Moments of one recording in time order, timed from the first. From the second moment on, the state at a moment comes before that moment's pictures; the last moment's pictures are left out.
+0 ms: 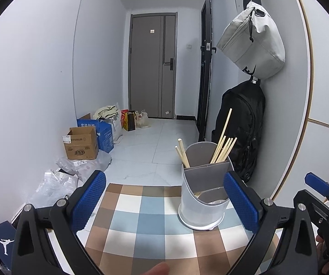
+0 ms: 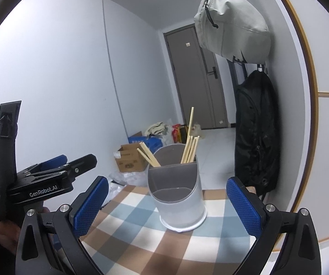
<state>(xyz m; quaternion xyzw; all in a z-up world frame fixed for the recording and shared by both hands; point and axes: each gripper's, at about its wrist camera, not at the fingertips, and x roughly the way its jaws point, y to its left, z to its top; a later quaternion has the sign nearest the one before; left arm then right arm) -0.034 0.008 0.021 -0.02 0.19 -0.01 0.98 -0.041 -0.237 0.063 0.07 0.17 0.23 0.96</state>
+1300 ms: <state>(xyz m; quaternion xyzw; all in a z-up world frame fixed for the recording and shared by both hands) -0.035 0.009 0.019 -0.03 0.20 -0.01 0.98 -0.043 -0.236 0.062 0.06 0.17 0.23 0.96</state>
